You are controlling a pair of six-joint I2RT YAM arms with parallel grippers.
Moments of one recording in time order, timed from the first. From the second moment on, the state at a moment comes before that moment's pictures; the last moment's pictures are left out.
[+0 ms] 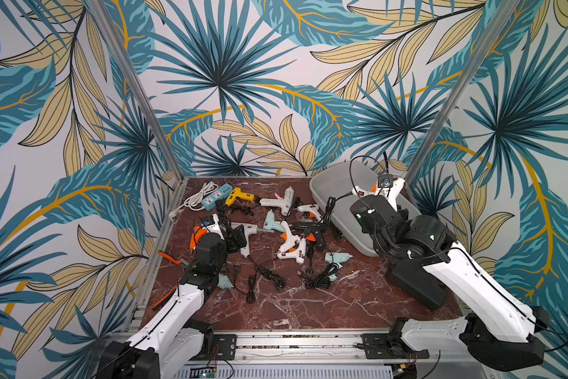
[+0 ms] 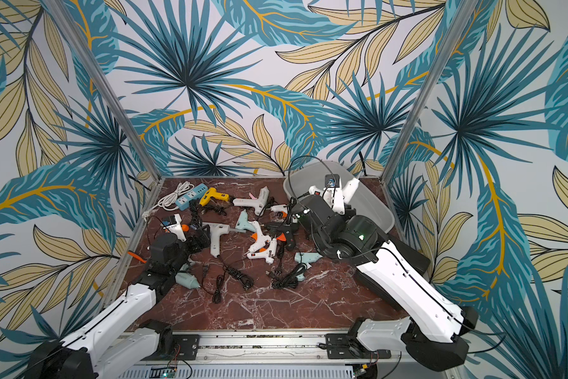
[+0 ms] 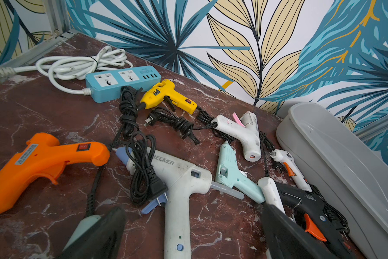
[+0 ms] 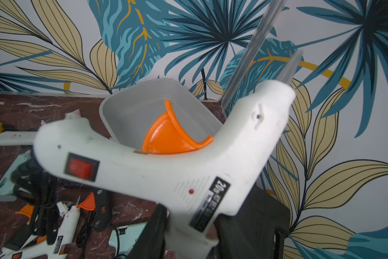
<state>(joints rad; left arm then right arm) -0.21 0.96 0.42 0.19 -0.09 -0.50 0.77 1.27 1.67 -1.22 1.02 0.50</state>
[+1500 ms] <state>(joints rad) -0.21 1.06 0.42 0.26 0.04 -0.53 -0.03 2.04 1.63 -0.95 0.23 0.41</state>
